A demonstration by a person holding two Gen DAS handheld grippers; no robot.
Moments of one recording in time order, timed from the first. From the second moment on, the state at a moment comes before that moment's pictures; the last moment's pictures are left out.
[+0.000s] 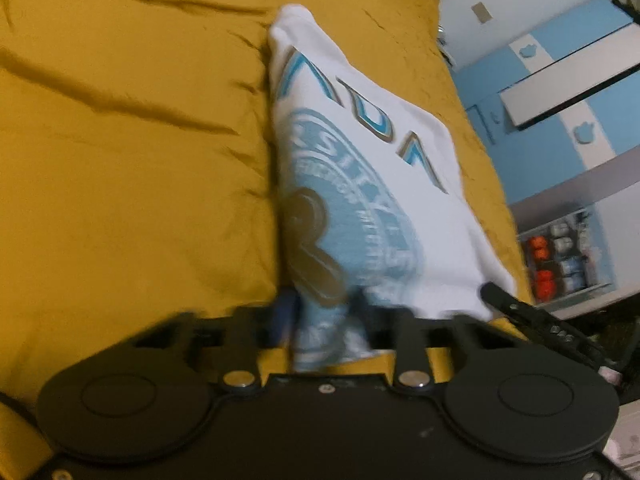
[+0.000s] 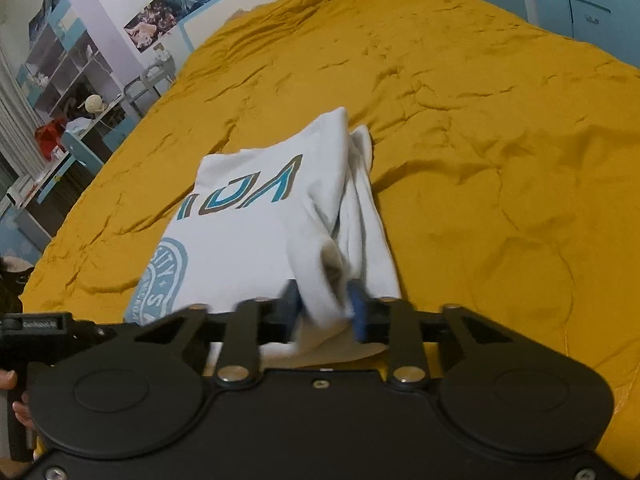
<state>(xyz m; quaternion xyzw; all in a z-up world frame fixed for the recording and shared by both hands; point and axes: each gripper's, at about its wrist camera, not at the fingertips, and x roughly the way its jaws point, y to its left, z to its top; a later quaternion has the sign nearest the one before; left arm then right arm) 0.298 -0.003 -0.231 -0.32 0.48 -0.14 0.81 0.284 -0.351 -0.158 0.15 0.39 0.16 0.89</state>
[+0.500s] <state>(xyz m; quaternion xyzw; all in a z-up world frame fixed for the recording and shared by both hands) 0.291 -0.019 -0.230 -0.24 0.48 -0.13 0.83 0.286 -0.371 -0.180 0.15 0.40 0.14 0.89</state>
